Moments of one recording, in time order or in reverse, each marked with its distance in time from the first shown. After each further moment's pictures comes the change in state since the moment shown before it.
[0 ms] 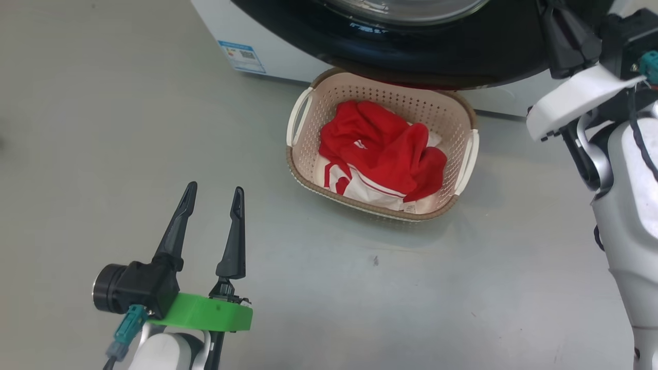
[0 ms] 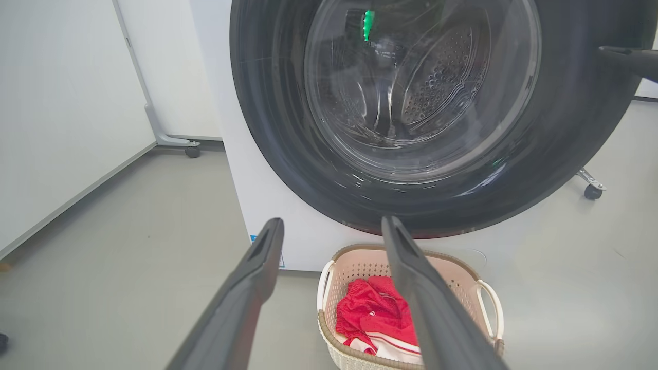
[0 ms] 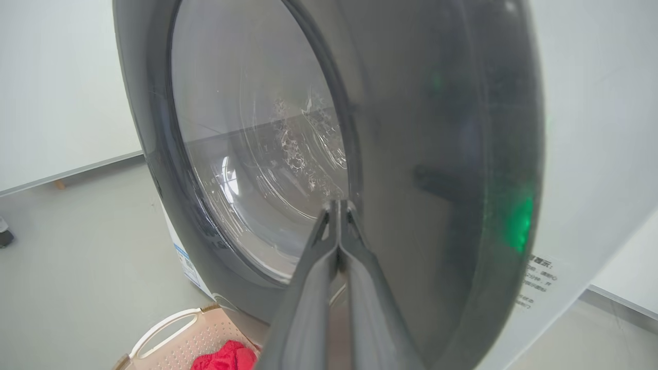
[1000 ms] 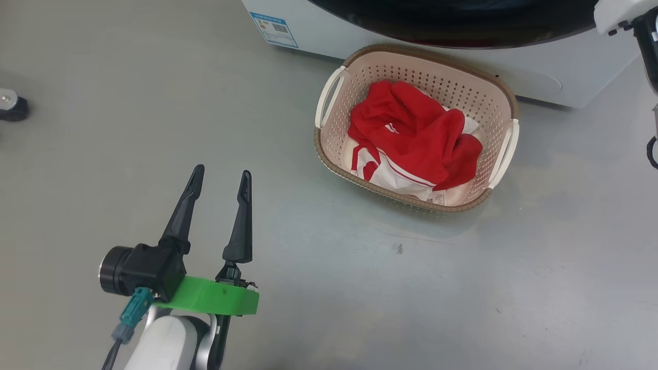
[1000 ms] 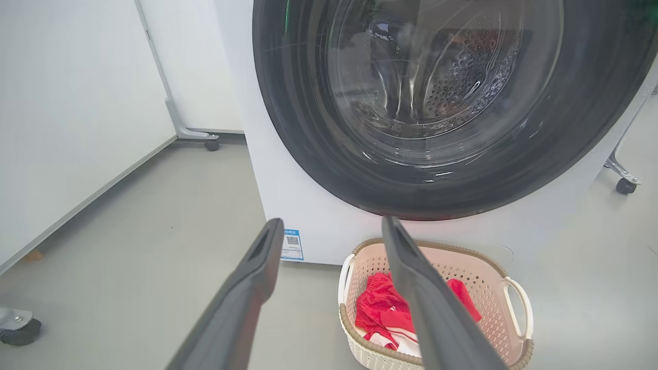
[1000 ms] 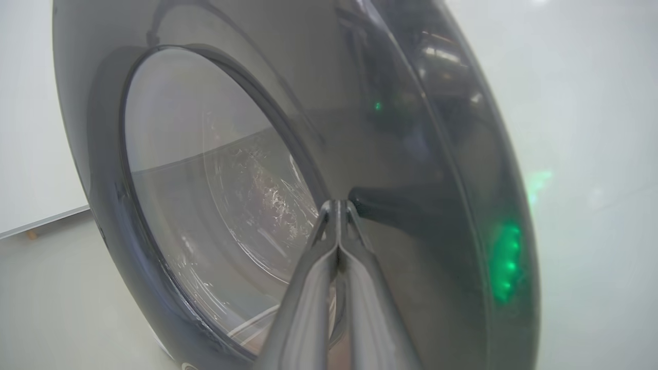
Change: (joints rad) left arm -0.063 -0.021 -0.010 0.038 0.000 -0.007 -0.004; right arm -0.300 -0.045 -0.054 0.196 0.002 0.008 -0.033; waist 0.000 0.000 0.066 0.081
